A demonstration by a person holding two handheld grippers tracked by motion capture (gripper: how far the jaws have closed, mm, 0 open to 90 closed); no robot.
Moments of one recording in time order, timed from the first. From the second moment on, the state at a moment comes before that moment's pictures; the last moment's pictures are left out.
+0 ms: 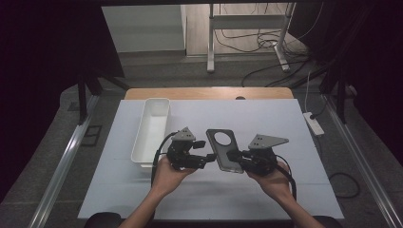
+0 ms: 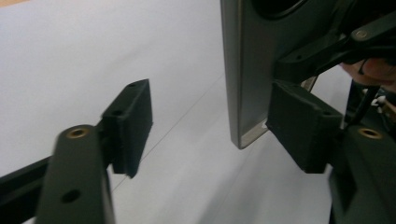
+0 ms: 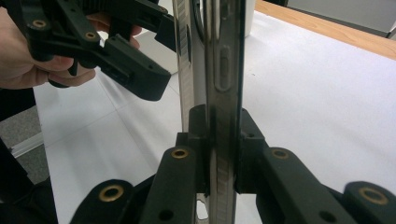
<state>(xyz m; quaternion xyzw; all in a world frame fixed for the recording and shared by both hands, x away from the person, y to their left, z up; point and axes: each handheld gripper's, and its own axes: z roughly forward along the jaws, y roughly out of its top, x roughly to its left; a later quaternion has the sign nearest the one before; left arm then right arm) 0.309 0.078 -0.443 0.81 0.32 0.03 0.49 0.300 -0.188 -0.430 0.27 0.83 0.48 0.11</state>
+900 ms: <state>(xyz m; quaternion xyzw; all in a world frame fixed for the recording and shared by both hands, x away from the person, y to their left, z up) 0.307 0.073 -0.438 0.80 0.37 0.02 0.47 0.299 -0.172 -0.443 0.27 0.85 0.45 0.09</state>
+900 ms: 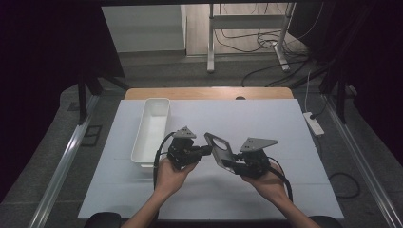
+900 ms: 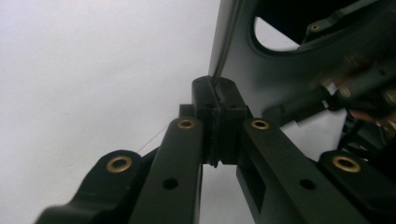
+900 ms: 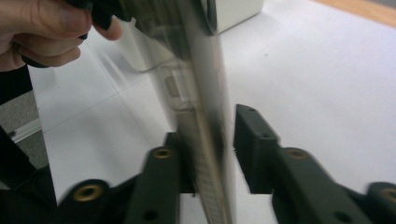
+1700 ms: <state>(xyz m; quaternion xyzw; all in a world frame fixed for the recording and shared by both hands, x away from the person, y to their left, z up) 0.315 0.082 -0.439 0.81 0.41 0.07 0.42 0.300 -0.180 -0.444 0.28 0.85 0.43 0.08</state>
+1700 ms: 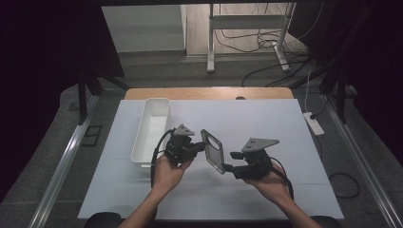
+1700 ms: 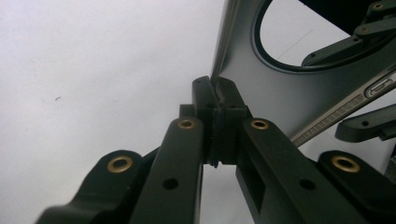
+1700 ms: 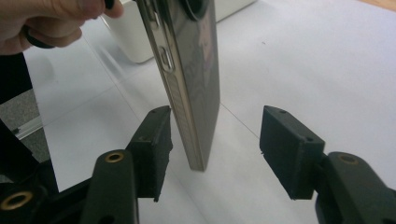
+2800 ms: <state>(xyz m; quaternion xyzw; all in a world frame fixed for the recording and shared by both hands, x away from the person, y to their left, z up) 0.330 0.108 -0.429 0.81 0.42 0.08 0.41 0.301 -0.220 -0.449 0.31 0.86 0.40 0.08</state>
